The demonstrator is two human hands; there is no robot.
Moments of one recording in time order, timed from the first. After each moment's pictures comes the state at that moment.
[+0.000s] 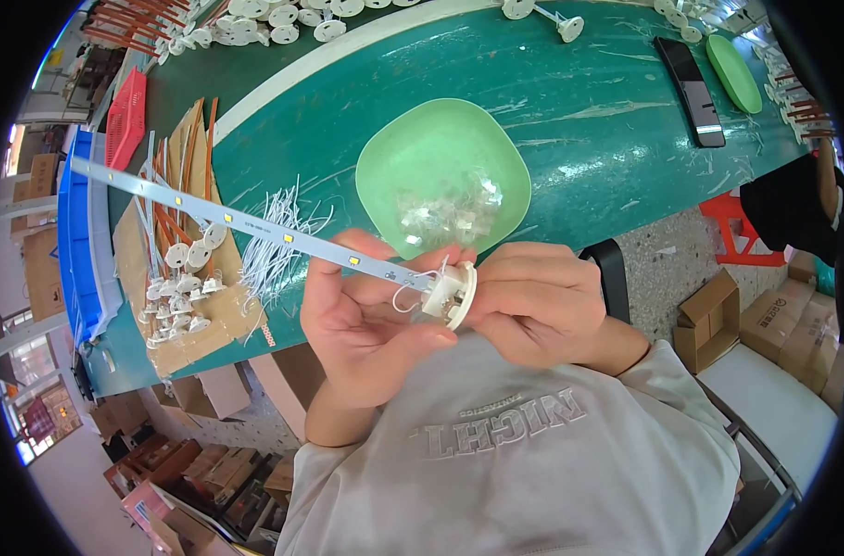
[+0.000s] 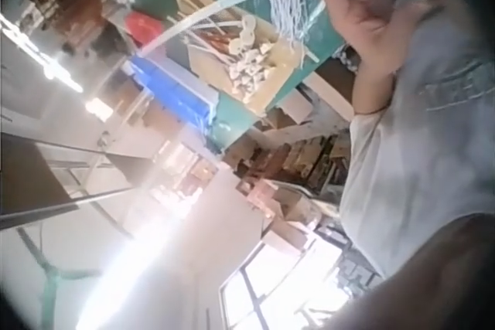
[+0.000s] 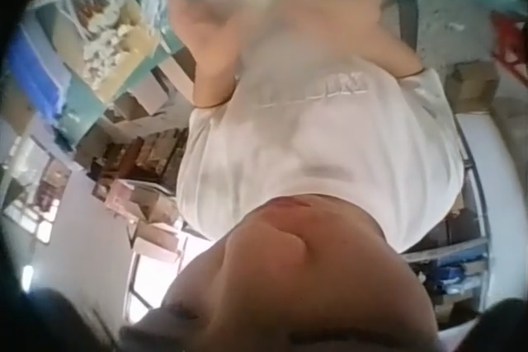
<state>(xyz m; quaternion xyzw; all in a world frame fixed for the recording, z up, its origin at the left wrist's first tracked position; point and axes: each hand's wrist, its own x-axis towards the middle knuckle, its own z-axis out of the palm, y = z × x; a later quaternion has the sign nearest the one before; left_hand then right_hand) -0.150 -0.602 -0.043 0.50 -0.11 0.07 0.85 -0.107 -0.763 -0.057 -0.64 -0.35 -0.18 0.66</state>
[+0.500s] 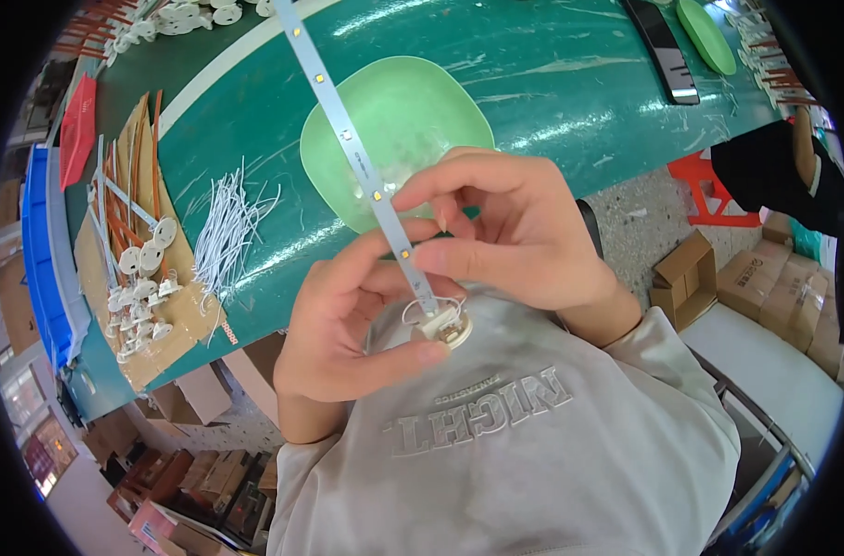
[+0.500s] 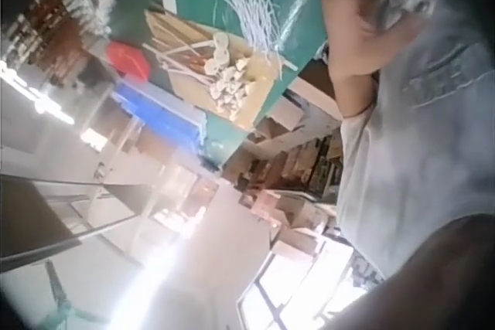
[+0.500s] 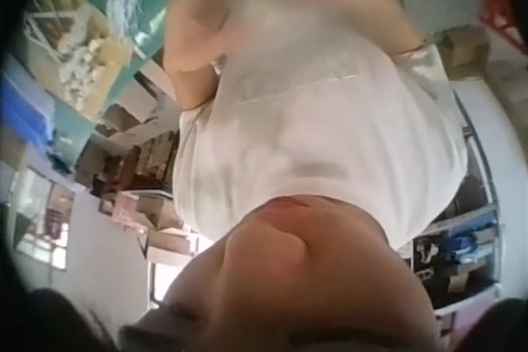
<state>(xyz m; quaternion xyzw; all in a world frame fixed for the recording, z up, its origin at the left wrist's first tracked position) -0.149 -0.585 -0.045 0.59 -0.18 -0.16 0.77 -0.093 -0.780 -0.036 -0.61 -0.15 0.24 0.74</state>
